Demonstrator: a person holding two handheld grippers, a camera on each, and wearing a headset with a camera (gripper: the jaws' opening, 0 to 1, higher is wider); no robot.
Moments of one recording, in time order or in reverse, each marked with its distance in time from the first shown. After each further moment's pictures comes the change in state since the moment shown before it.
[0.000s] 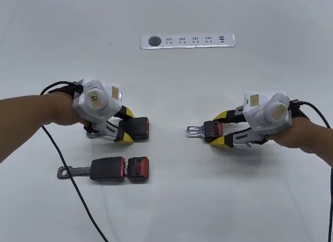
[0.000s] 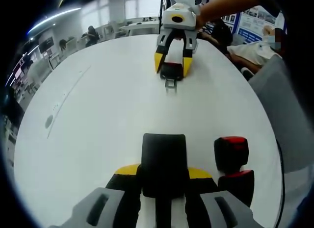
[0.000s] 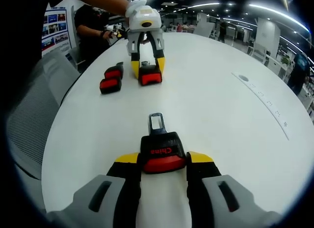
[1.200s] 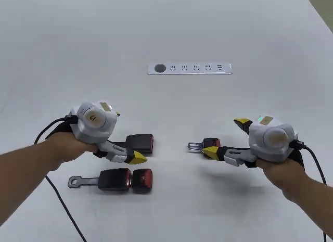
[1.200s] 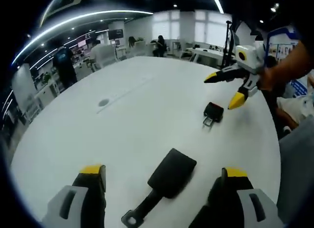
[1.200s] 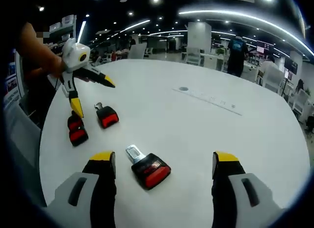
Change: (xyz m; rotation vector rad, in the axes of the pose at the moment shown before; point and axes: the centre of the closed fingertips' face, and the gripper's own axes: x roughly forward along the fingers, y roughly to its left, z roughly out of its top) left arm -0.059 0.017 0.012 -0.457 -0.272 0.423; right arm -0.055 -0.018 0.035 0.377 -0.231 -0.502
